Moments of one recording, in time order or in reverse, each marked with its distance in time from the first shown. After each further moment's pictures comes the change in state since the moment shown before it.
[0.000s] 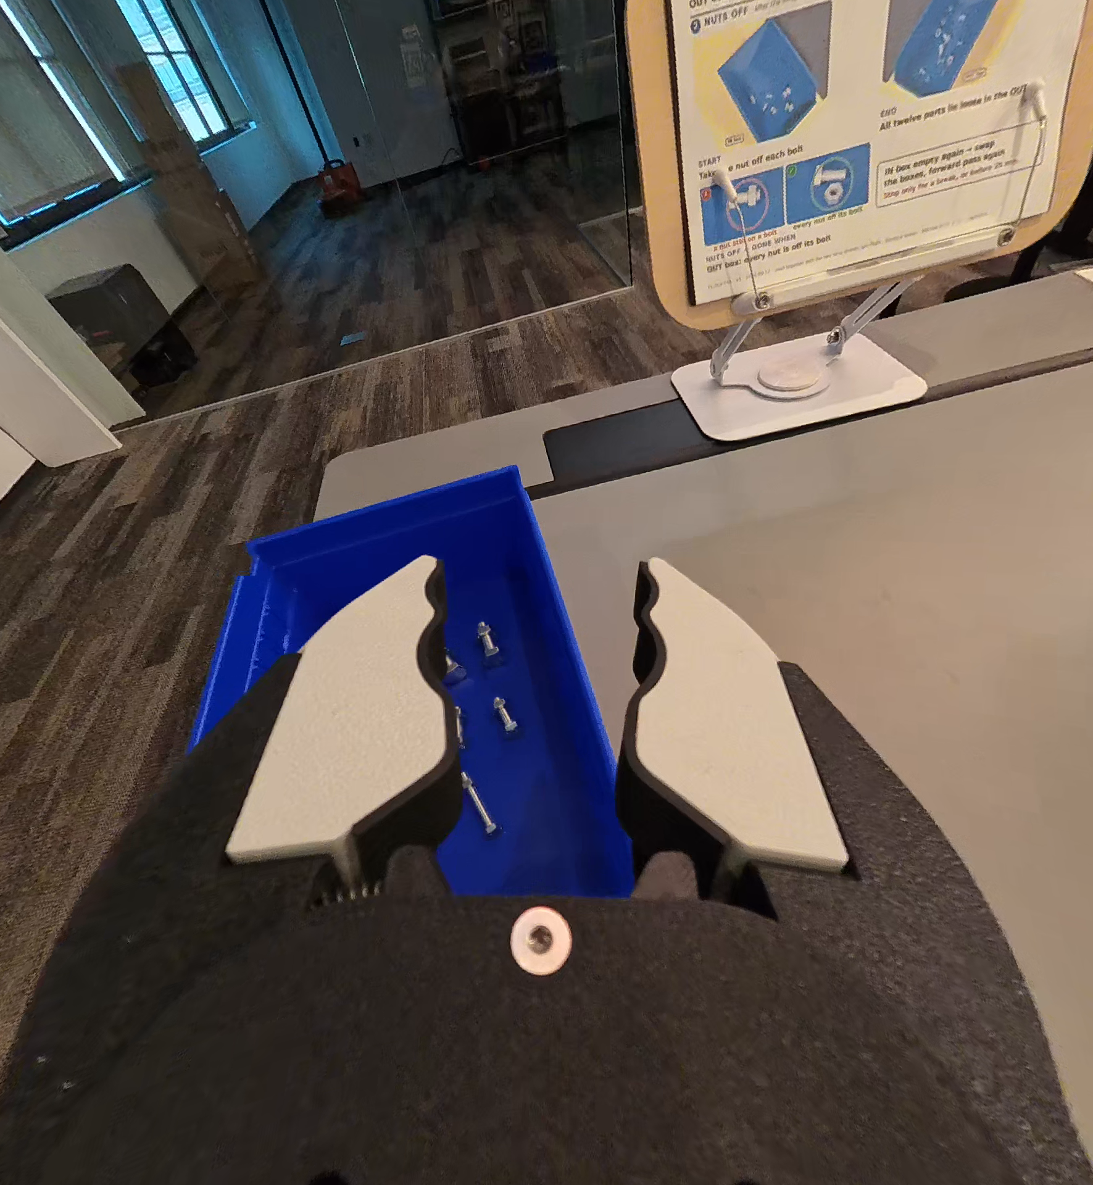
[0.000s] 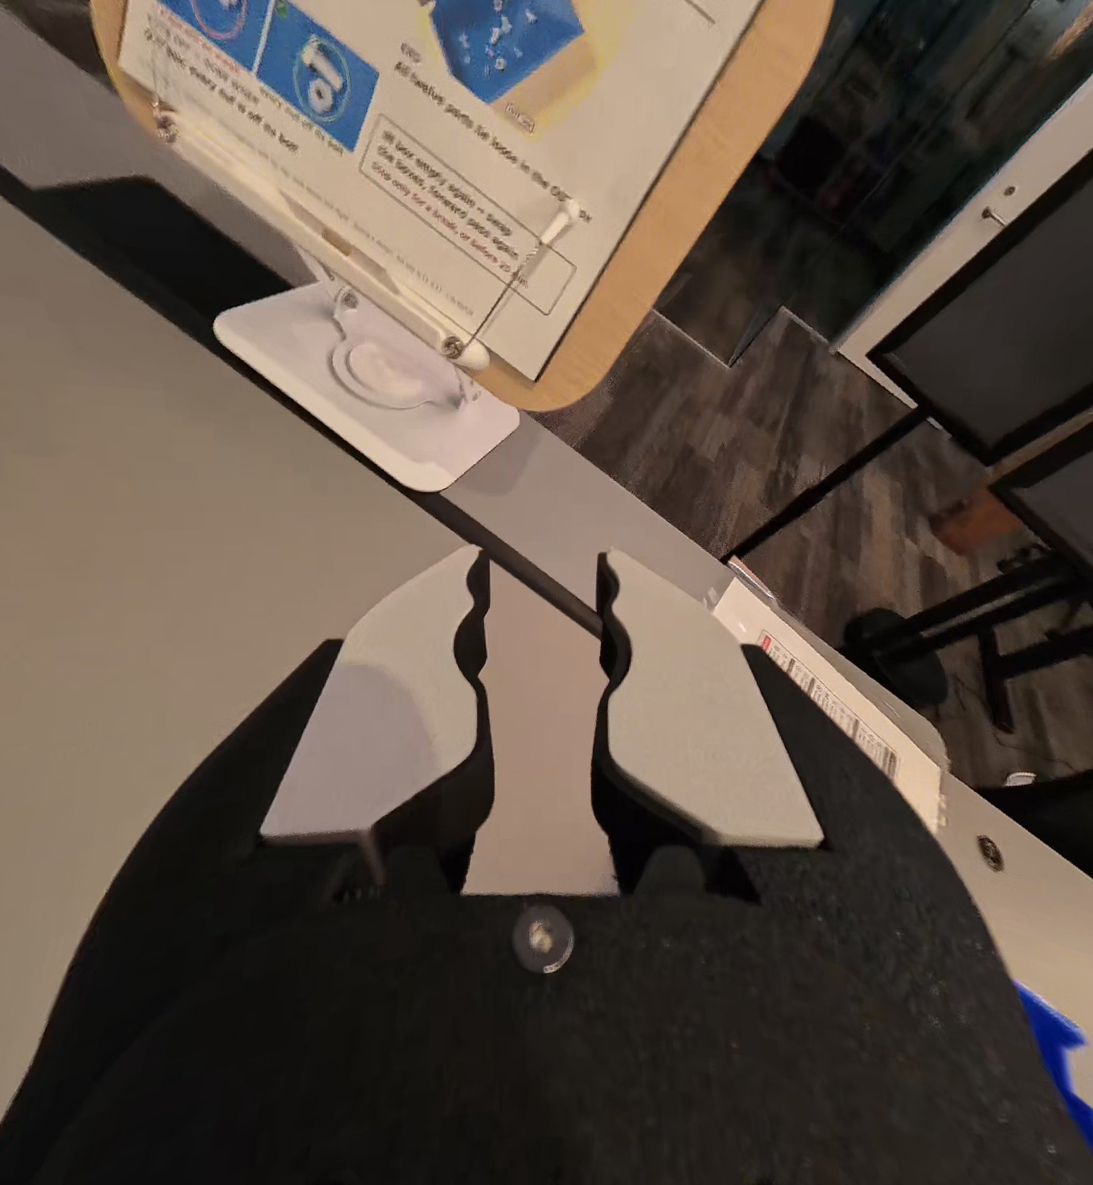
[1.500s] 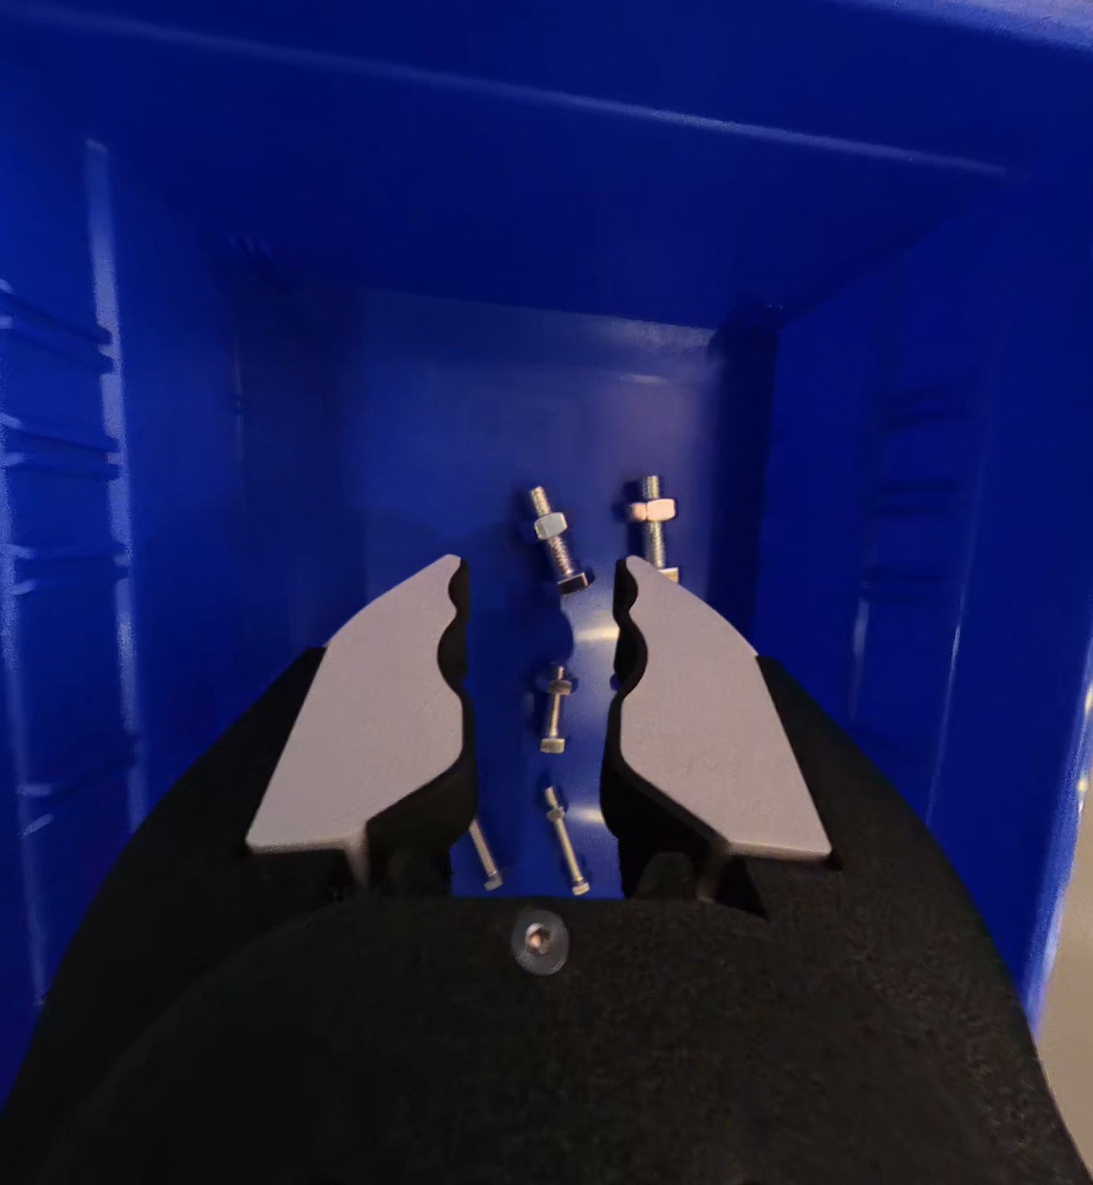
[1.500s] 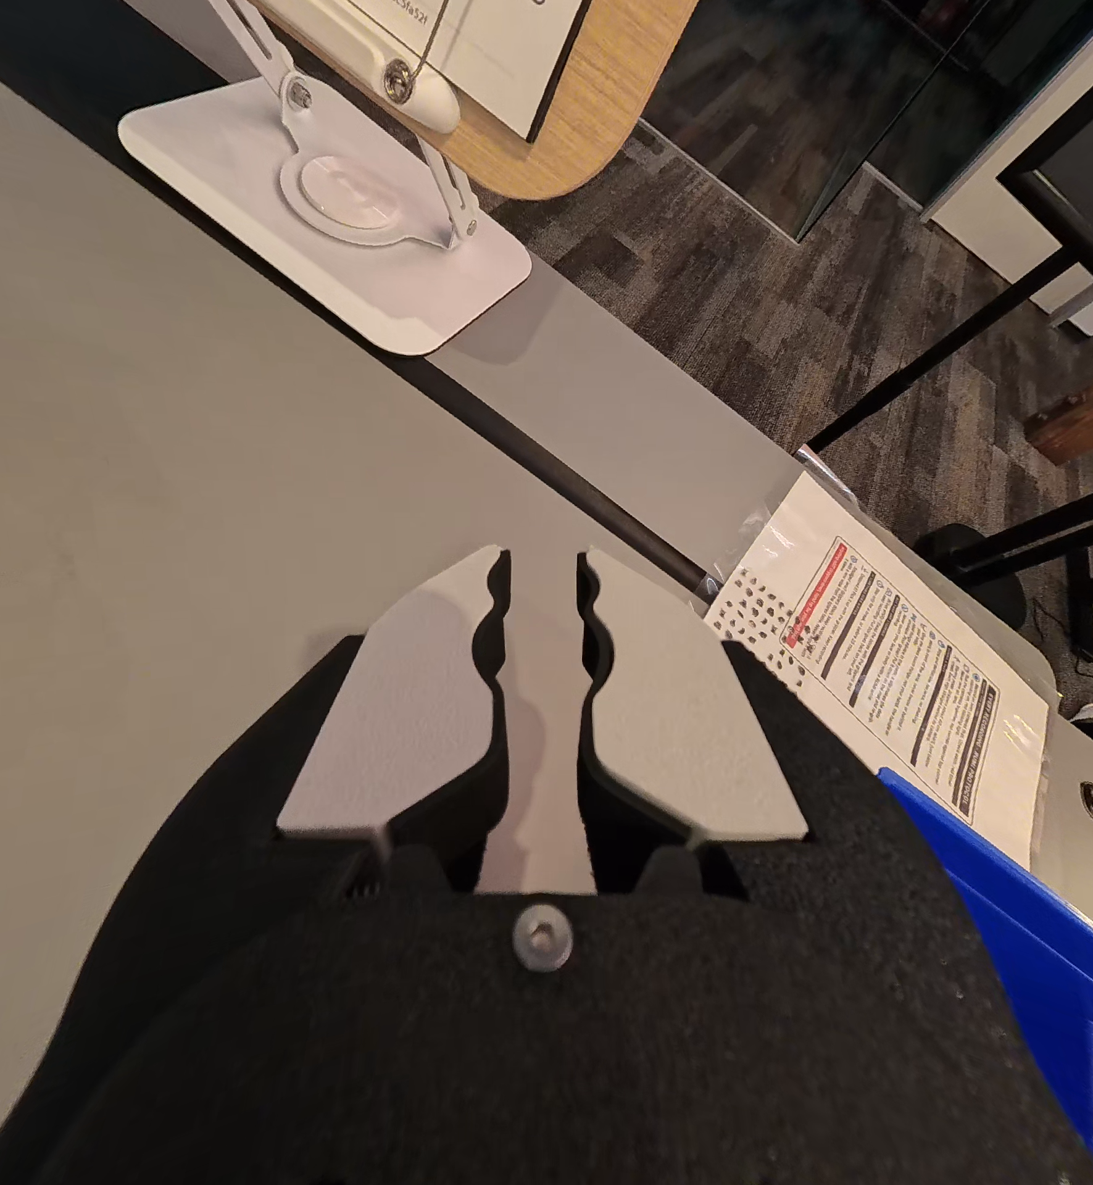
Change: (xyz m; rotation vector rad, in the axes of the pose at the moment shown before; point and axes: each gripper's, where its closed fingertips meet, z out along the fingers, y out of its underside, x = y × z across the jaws) left arm -0.086 0.165 0.149 -0.831 0.003 -0.432; right arm 0.004 0.078 0.042 -0.155 -0.065 0.044
